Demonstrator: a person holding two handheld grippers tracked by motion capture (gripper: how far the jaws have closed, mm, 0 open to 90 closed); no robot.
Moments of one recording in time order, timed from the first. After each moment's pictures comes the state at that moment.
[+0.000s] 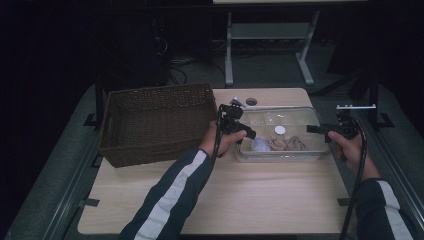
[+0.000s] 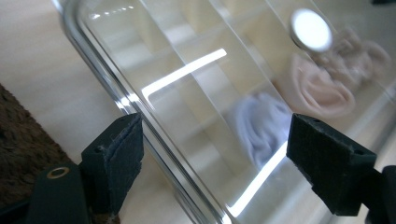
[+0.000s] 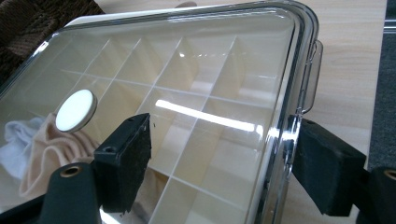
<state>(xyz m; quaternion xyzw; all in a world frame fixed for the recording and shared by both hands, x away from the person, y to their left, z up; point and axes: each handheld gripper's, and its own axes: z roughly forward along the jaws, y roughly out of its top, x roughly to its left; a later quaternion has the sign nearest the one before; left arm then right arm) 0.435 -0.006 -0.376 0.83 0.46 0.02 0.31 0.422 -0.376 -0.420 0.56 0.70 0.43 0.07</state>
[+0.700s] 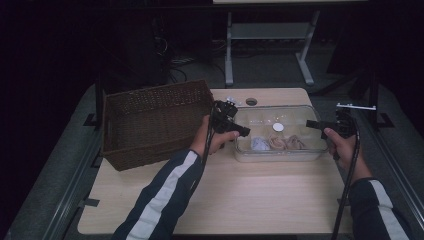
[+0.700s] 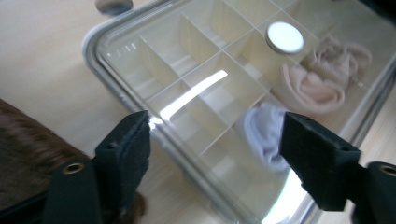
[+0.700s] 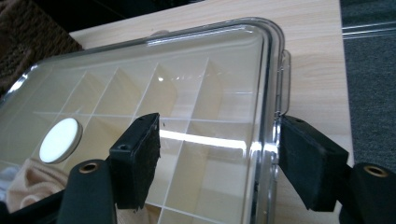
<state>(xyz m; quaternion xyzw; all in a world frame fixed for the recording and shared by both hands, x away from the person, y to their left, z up) 0.412 0.024 -0.363 0.85 0.36 0.08 0.37 0.423 -0.366 -0.419 0.62 0.65 0.43 0.11</state>
